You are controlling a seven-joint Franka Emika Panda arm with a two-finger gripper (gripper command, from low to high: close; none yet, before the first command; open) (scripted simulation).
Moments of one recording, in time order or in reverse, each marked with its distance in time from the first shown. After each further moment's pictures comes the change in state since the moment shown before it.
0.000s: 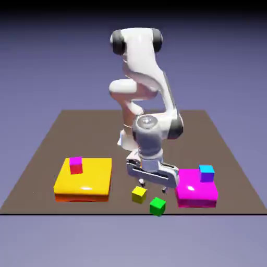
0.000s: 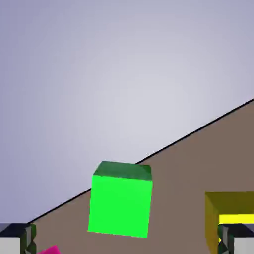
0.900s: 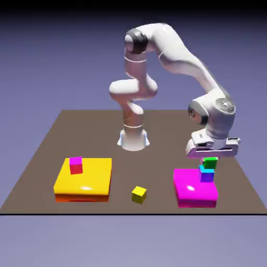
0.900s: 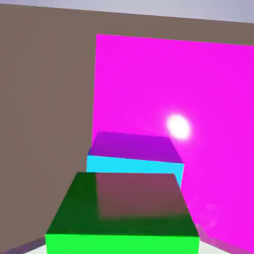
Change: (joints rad) arm 0.185 -0.137 0.293 -0.059 -0.154 -0.147 -0.068
